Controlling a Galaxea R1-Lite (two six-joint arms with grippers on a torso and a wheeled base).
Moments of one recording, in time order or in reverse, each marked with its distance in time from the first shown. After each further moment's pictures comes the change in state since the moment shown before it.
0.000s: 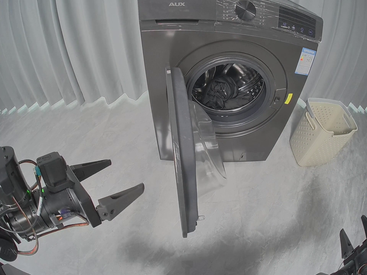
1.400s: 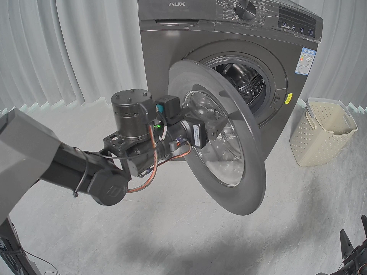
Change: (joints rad) left arm -0.109 0.714 -0.764 -0.078 0.135 0.011; right arm 0.000 0.000 0.000 0.000 0.000 0.001
